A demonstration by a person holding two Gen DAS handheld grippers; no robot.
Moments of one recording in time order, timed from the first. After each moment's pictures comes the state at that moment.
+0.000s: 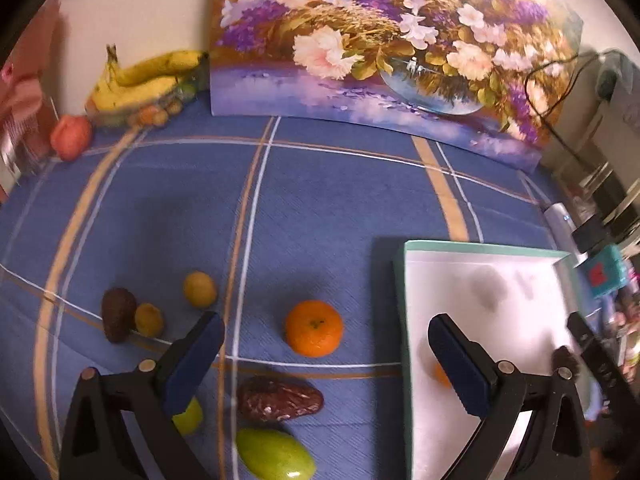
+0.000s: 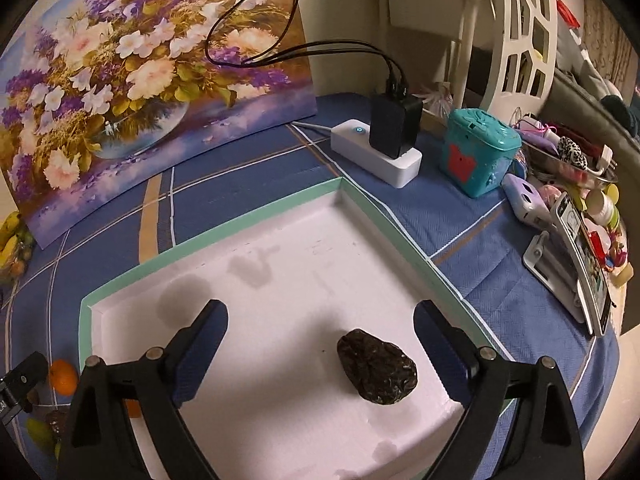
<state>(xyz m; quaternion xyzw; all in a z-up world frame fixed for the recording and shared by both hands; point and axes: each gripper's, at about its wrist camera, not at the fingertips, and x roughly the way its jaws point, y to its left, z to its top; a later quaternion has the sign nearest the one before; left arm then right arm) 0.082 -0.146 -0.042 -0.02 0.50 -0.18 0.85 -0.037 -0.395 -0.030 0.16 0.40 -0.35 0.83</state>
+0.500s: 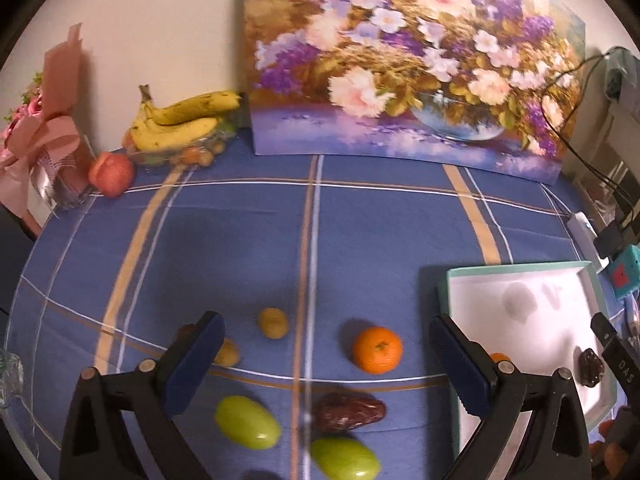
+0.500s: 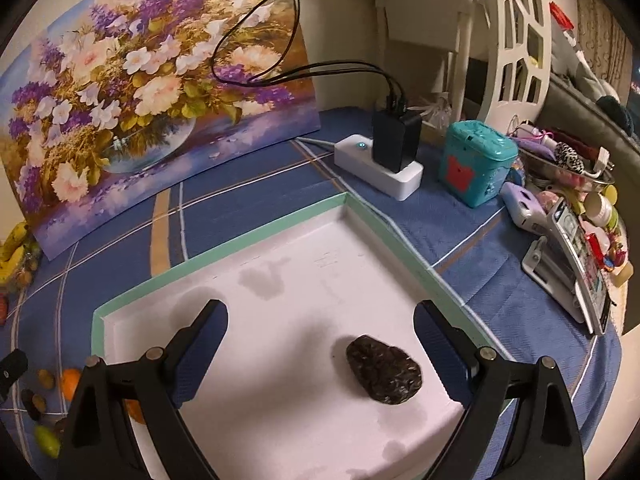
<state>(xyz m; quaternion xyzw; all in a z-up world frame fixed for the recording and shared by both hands) 0.086 -0.114 -0.013 0.03 0.46 -0.13 0.88 -0.037 -0.384 -0.022 0.17 0.39 -0.35 0.84</state>
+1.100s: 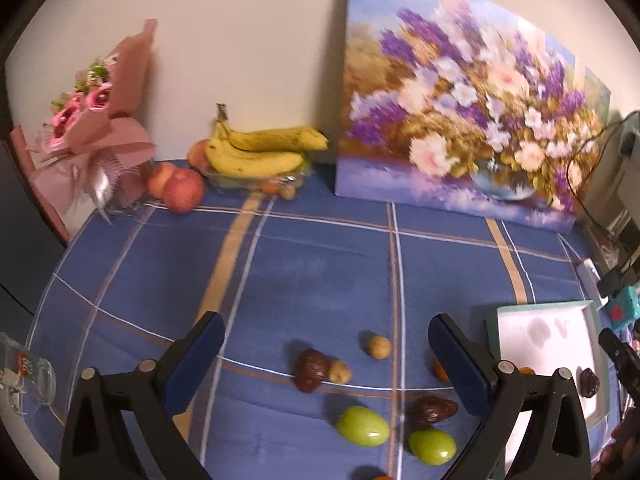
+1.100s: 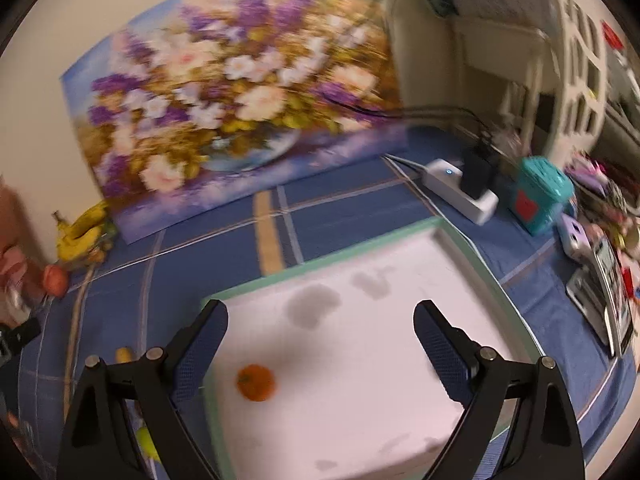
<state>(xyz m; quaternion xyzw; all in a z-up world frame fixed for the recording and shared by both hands) 0.095 -0.004 0.036 0.00 0.42 -0.10 0.90 -0.014 -0.314 0.029 0.15 0.38 -0.23 0.88</state>
